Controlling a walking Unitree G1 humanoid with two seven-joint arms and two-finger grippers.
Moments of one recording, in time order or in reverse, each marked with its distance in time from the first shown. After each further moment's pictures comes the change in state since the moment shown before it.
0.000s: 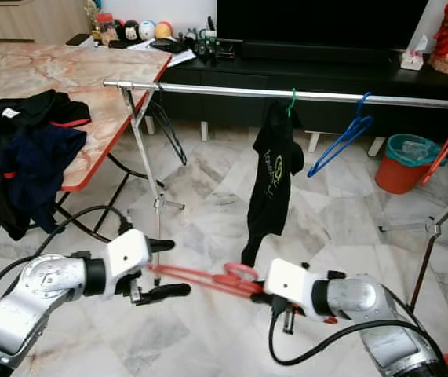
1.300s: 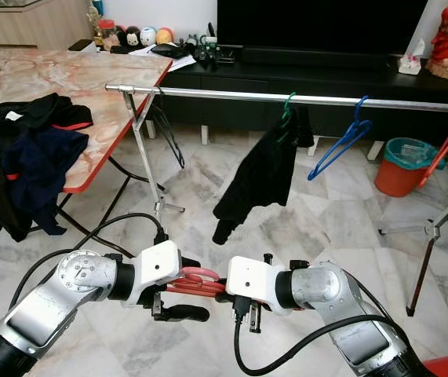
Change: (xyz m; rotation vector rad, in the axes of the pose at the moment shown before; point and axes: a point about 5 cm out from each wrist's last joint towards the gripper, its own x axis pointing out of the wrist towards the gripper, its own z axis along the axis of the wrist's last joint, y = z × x) left arm 0.025 -0.010 0.000 0.010 0.081 -0.147; right arm 0.012 0.004 0.046 -0.105 -0.035 0.035
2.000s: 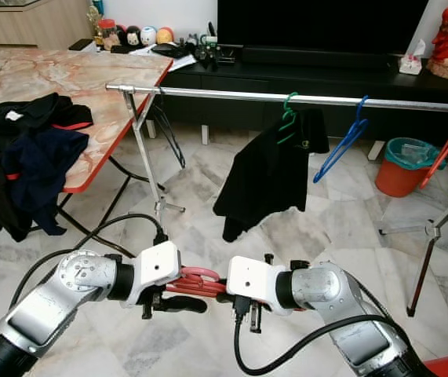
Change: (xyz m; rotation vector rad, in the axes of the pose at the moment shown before) left arm 0.000 0.002 -0.003 -0.006 0.011 -0.011; right arm -0.001 0.000 0.000 0.007 0.008 -0.003
